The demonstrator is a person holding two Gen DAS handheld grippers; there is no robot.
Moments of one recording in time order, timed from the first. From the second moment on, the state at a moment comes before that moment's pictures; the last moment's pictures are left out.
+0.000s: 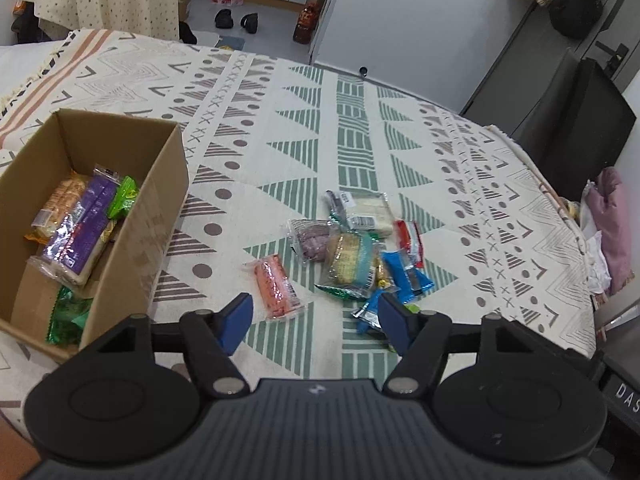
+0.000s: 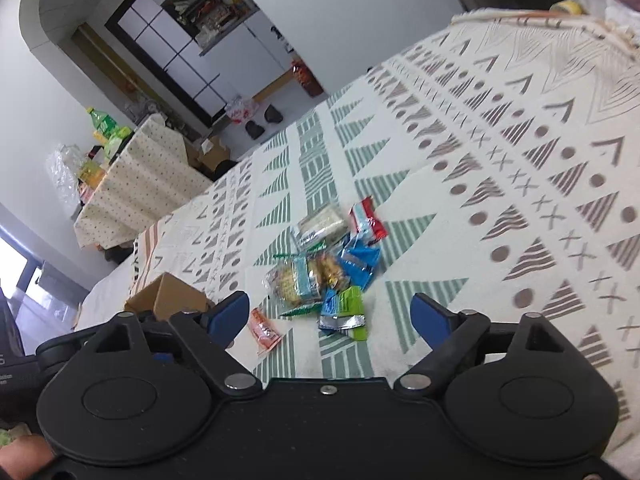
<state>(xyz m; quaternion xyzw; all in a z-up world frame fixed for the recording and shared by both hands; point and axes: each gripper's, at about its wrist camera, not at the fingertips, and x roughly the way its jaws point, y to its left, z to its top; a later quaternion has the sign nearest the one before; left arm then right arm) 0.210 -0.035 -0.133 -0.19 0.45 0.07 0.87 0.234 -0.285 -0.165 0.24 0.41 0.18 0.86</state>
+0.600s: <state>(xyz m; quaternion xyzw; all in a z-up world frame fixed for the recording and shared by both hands) 0.257 -0.027 -0.188 -0.18 0.48 0.08 0.85 0.281 -0.252 -0.215 0.22 0.46 0.18 0.84</state>
